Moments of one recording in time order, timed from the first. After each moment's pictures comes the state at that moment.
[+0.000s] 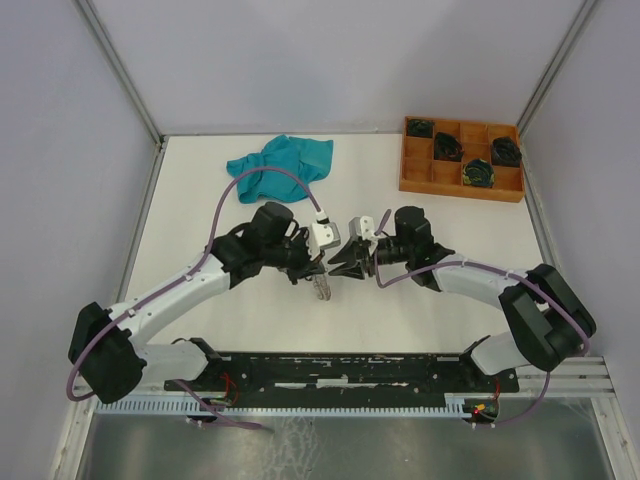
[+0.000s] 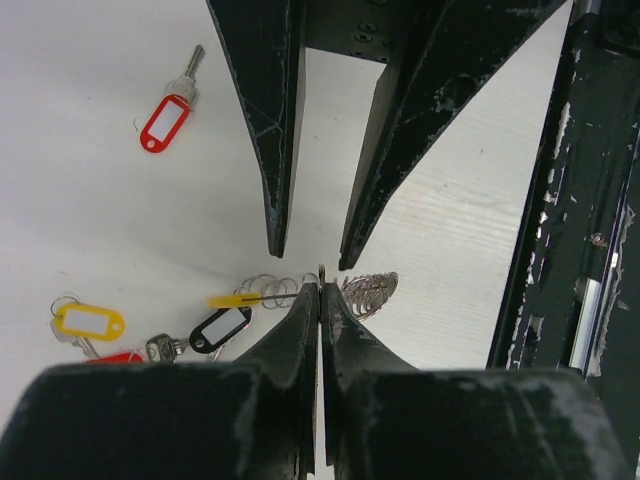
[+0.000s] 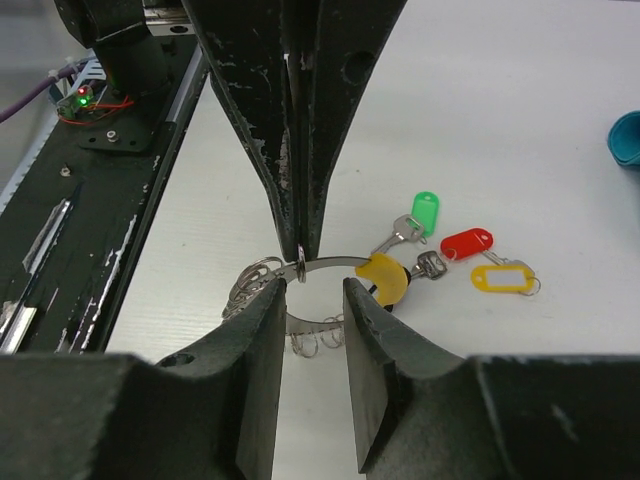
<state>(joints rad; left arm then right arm) -0.73 1.22 0.92 -0.42 0.47 0.37 0.60 1.45 0.65 0.53 -1.03 -0.29</state>
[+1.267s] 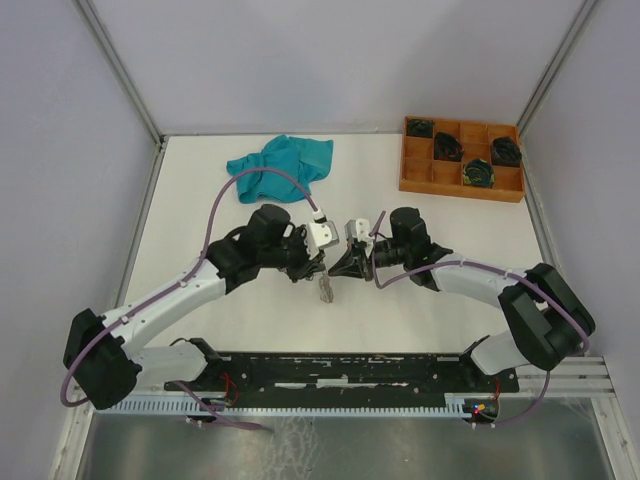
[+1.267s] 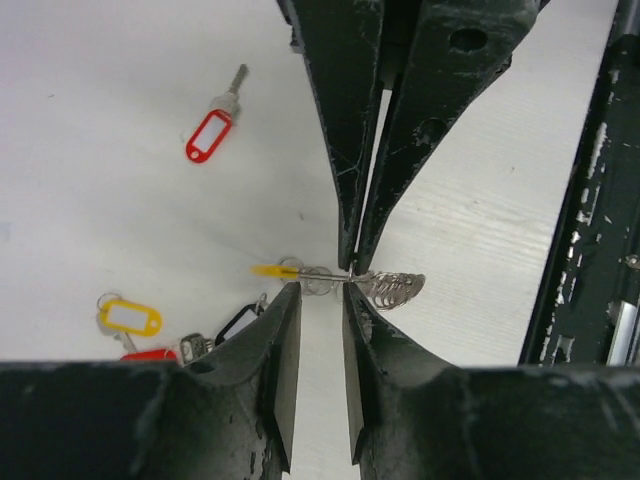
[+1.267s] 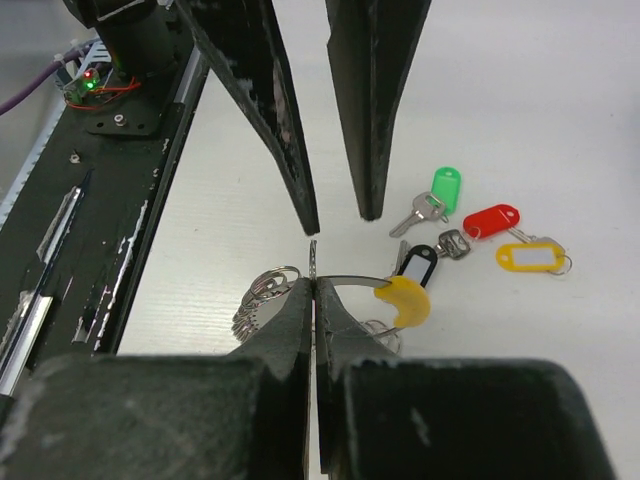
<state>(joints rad) -0.74 1.18 0.90 -0.37 0.41 0.36 0.61 1.46 0.66 0.42 -1.01 -0.32</state>
